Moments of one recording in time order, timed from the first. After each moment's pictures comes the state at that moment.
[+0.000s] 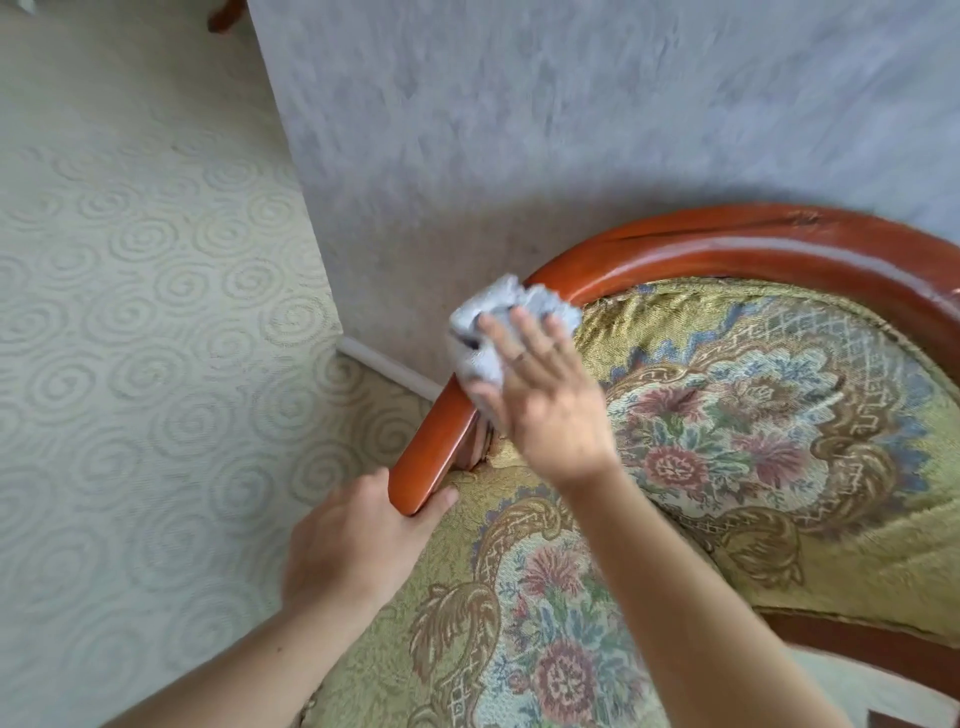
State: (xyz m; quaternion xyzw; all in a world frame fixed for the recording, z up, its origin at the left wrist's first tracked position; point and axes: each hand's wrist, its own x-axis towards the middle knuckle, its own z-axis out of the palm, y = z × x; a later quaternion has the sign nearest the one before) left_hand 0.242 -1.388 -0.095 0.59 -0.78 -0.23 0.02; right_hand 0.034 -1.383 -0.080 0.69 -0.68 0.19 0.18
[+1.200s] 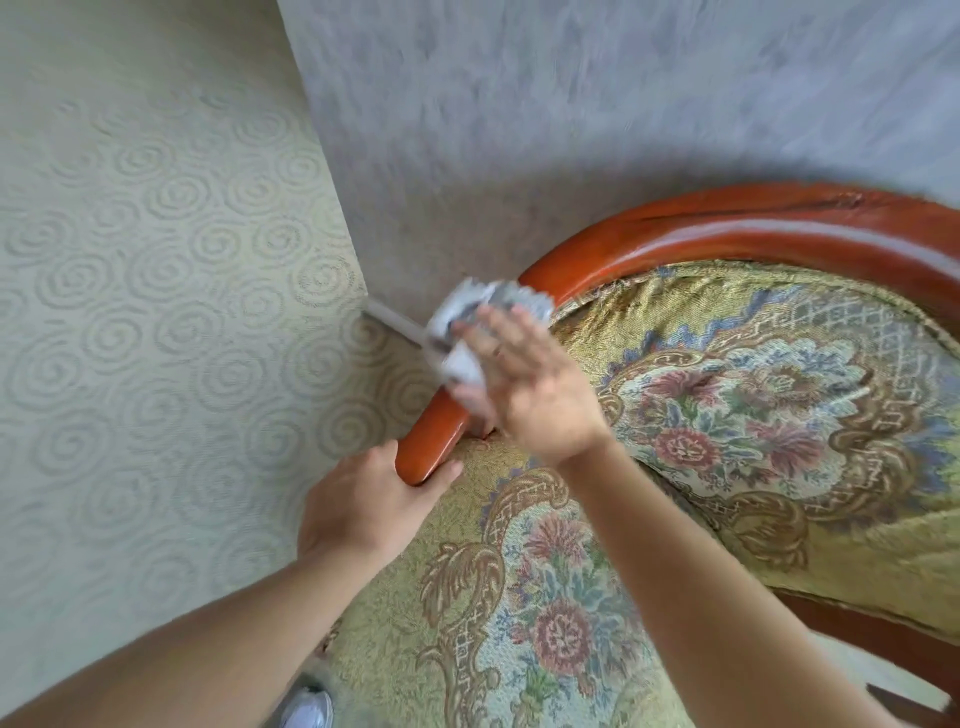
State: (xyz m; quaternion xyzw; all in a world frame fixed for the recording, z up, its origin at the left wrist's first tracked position) left_hand 0.242 -1.391 -0.098 0.60 -0.76 -0.26 -0.01; right_hand 0.030 -1.394 -0.087 0.77 -0.58 0.17 0.20
